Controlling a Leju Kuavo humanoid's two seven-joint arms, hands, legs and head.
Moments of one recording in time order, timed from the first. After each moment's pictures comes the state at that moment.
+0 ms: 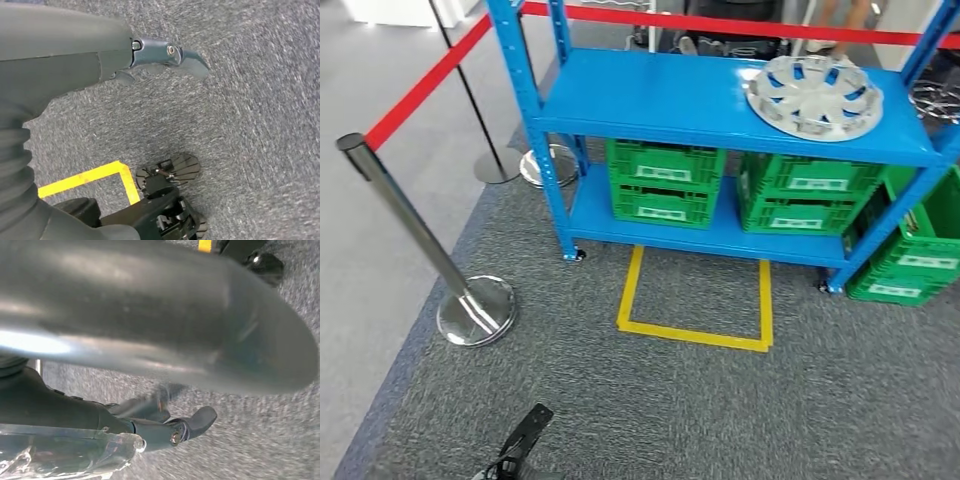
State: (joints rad) left arm -0.09 -0.10 0.23 -0.21 -0.62 0.12 -0.17; right arm -0.07 0.17 -0.91 -0.20 1.12 -0.25 -0.05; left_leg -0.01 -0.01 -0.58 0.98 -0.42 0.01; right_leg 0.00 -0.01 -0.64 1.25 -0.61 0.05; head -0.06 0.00
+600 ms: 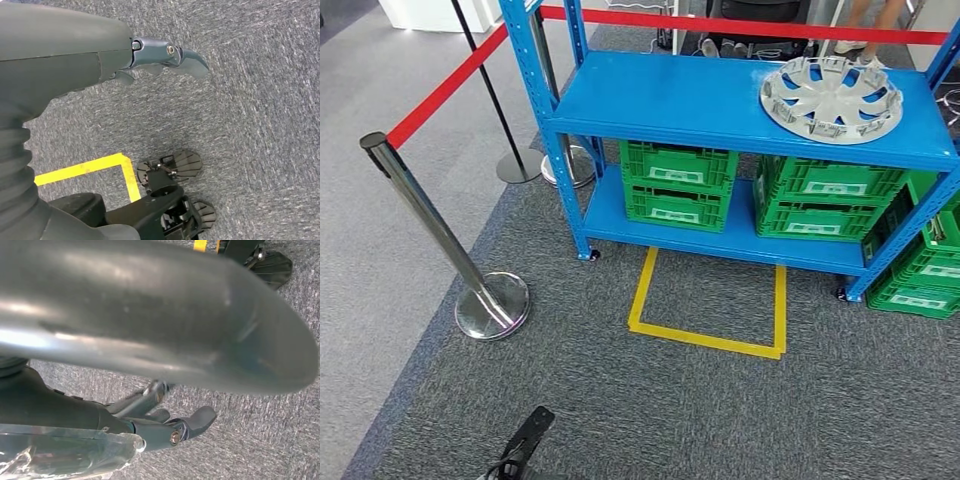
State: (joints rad) left arm -0.08 -0.10 0.24 -0.21 -0.63 0.12 -0.17; right arm -0.07 0.17 -0.91 -0.20 1.12 -0.24 -0.07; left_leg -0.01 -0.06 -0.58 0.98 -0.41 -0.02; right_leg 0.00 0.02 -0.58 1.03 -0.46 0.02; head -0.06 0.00
